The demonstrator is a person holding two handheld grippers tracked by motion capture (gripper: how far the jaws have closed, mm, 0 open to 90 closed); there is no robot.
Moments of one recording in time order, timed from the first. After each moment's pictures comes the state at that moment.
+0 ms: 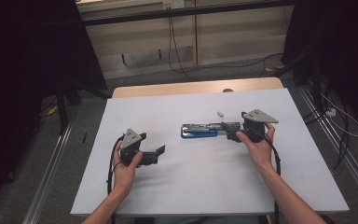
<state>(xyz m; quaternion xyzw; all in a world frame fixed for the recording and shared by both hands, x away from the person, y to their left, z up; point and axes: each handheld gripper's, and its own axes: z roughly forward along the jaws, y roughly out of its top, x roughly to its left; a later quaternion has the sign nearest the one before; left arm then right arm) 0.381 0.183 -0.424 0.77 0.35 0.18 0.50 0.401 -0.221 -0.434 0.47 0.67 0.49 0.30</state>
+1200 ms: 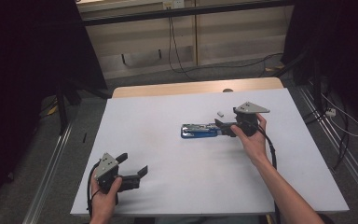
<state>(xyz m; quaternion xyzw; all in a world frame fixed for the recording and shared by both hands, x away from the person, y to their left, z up) 0.311 0.235 -0.425 0.75 0.38 0.19 0.51 0.428 -0.209 -0.424 0.44 0.71 0.49 0.26</state>
